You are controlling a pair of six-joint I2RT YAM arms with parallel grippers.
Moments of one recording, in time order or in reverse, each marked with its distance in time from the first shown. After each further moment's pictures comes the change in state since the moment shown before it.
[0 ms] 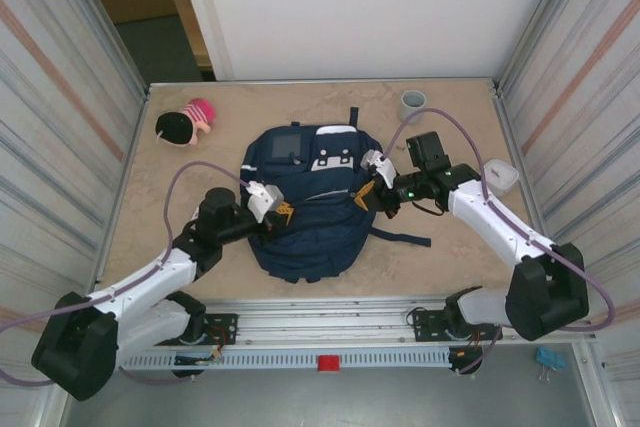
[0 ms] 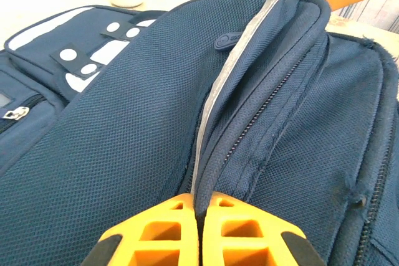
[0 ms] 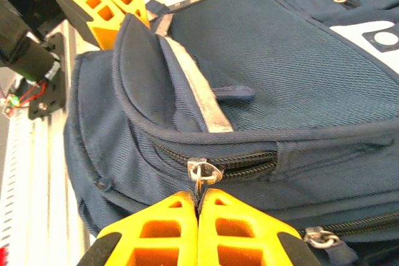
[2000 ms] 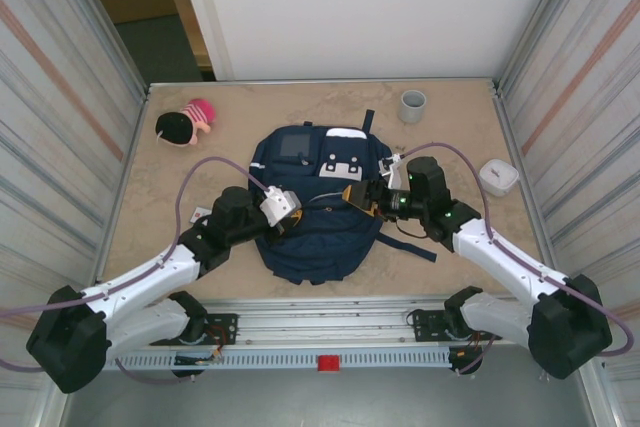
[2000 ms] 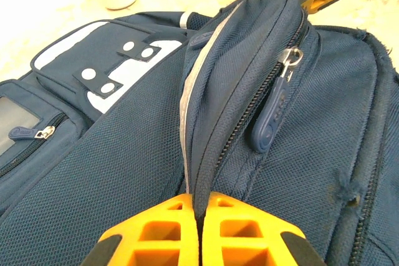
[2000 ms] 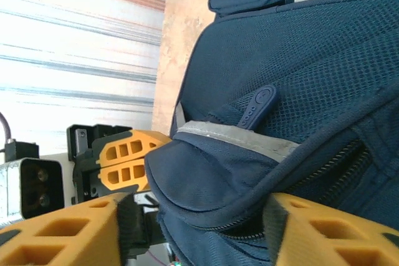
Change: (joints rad) left arm -0.153 0.009 0.100 -0.151 -0.170 0.173; right arm 0.129 -0.198 -0.298 0.540 0.188 1.349
